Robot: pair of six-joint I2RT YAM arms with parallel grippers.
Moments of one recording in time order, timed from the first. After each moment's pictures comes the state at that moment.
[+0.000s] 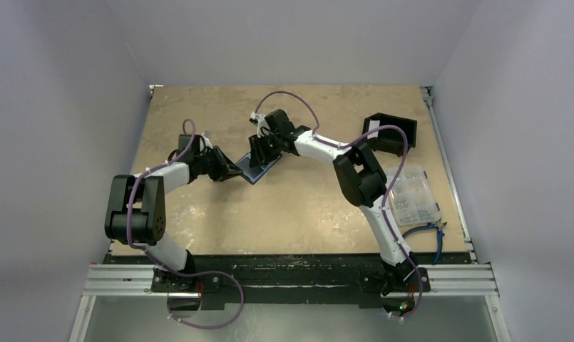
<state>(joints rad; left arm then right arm) -0.03 1.62 0.79 -0.06 0.56 -0.74 0.69 2.37 1.86 -0.32 -0.42 0.24</state>
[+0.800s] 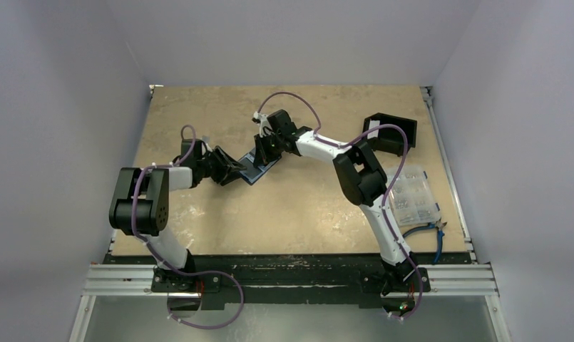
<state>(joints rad) -0.03 1.70 0.72 0.17 0.56 -0.92 0.67 2.38 1.84 -0.27 -0.44 0.27</state>
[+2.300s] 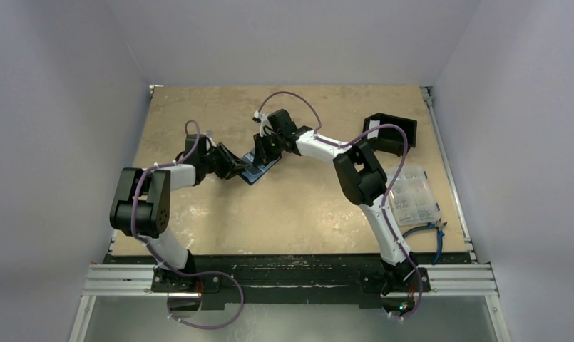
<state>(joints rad) -0.08 1.70 0.76 0.19 0.53 -0.94 0.67 2.38 1.84 -0.27 -0.45 0.28</state>
